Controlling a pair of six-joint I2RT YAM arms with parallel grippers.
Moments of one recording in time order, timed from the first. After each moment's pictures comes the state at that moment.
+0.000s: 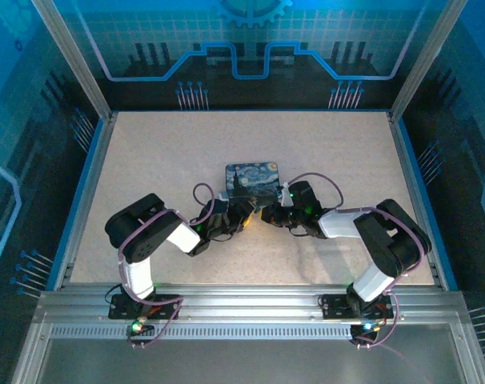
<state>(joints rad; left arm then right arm) -0.69 1.87 0.50 0.96 0.13 -1.54 0.53 1.63 0.59 0.33 -0.48 0.81</state>
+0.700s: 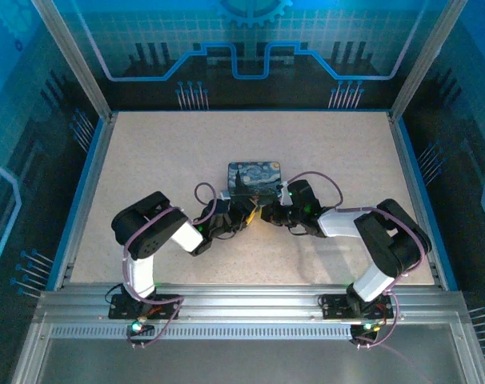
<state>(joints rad) -0.69 1.91 0.53 1.03 0.12 -1.58 0.54 1.63 0.60 0.30 -0.47 0.81</state>
